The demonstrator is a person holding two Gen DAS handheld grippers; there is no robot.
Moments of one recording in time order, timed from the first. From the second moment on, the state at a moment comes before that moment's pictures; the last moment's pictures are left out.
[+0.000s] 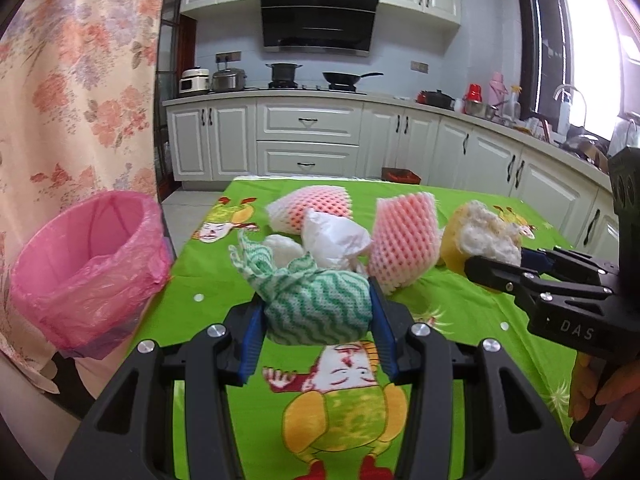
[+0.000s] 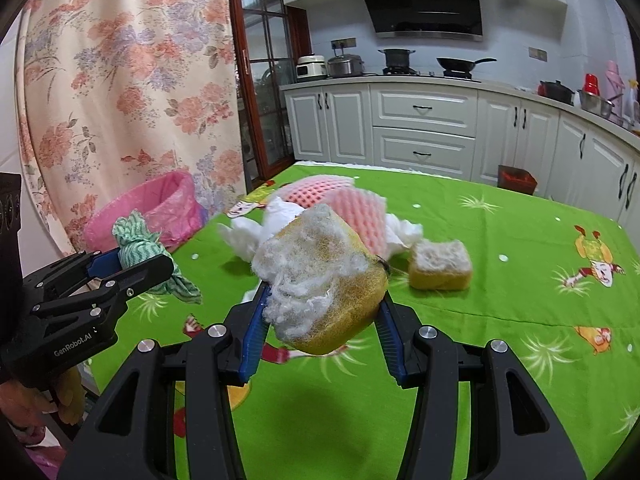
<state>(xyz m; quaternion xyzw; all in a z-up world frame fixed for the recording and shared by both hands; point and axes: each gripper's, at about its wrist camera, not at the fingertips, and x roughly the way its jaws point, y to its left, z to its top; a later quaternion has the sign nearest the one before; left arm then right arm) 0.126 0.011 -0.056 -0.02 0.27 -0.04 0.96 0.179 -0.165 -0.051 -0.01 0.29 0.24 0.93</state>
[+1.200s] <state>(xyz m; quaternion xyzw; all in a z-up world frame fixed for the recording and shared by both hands) 0.126 0.208 -0.020 -0.06 0.22 0.14 0.96 0.231 0.050 -0.021 -0.07 0.26 0.40 0.88</state>
